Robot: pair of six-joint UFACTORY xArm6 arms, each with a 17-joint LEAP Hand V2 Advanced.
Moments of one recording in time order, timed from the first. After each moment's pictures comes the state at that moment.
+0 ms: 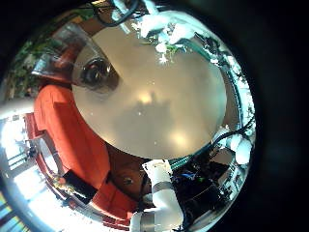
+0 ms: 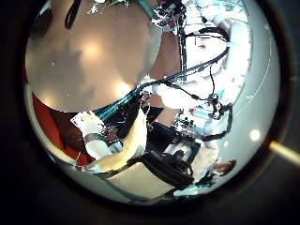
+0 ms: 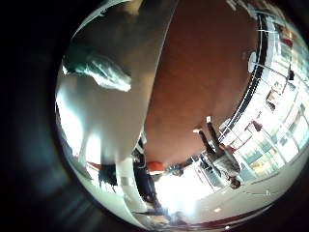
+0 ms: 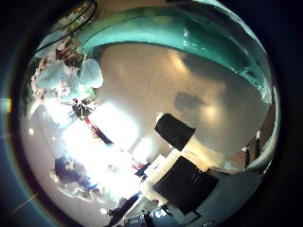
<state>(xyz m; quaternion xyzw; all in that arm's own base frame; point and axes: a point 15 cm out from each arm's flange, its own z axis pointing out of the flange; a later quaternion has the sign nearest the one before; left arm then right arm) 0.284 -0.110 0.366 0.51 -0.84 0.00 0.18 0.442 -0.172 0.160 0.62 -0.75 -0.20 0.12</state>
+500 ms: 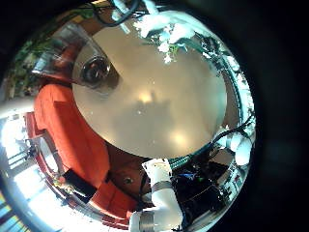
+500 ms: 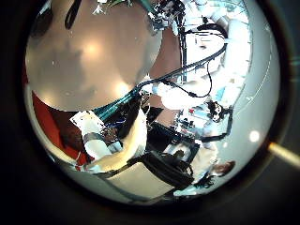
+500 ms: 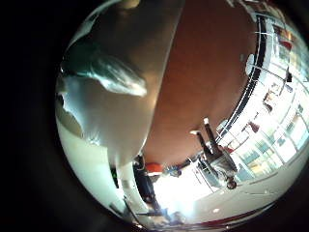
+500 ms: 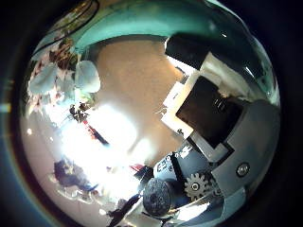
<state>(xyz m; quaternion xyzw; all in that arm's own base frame) 0.283 -0.109 0.367 0.51 -0.84 -0.01 0.17 0.471 -0.160 0.180 0.64 -0.74 -0.16 0.11</state>
